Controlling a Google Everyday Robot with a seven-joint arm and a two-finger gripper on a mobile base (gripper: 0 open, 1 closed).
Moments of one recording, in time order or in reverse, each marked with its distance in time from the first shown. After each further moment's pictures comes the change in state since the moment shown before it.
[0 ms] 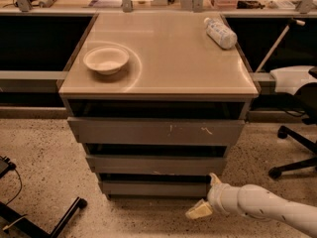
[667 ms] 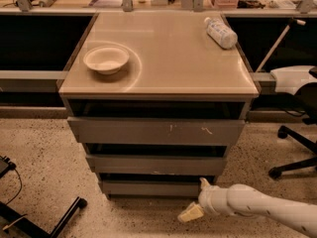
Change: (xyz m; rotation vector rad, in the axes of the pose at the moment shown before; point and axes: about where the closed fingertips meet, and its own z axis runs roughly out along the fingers) arm 0.011 0.017 0.041 -0.077 0.004 0.015
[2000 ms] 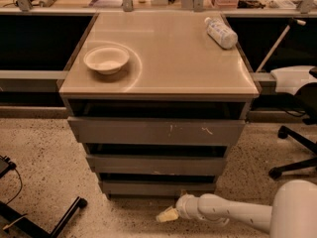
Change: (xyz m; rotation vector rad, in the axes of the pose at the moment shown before) arm 0.049 0.011 0.174 -0.040 -0.041 0.220
